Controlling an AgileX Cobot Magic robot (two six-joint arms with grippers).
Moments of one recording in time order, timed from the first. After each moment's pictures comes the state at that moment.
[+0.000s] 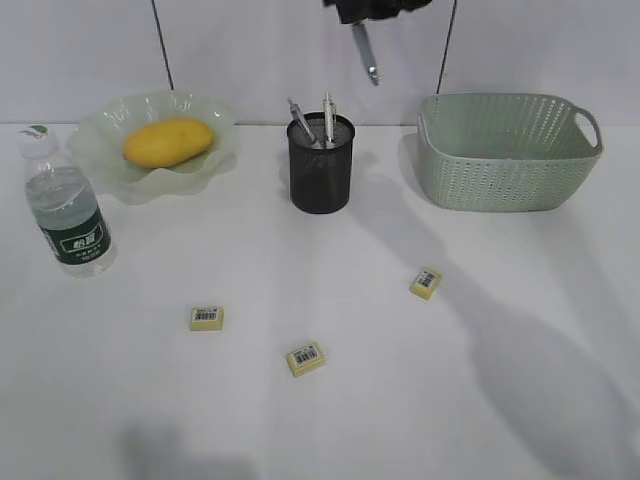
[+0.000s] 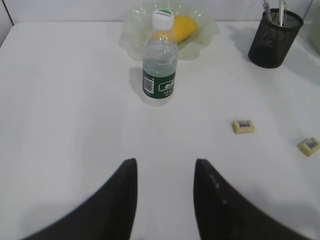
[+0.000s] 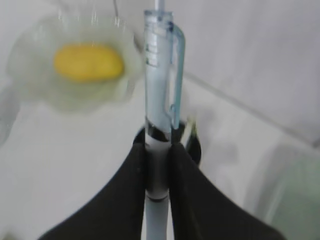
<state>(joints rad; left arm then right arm) -0.03 -0.01 -0.52 -0.11 1.07 0.02 0.51 1.86 -1.65 0.15 0.51 -0.19</state>
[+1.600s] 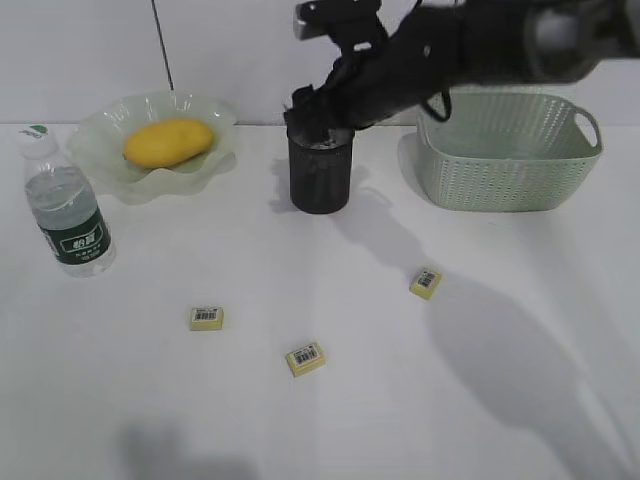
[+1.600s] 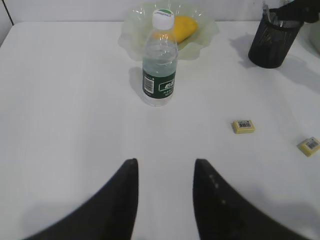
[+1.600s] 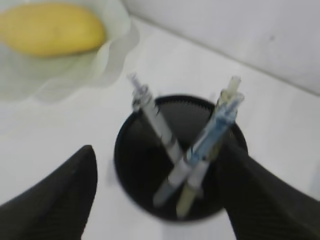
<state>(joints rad) -0.03 -0.01 -0.52 -0.11 1.07 0.02 0.55 2.13 -1.54 0.12 0.14 -0.11</state>
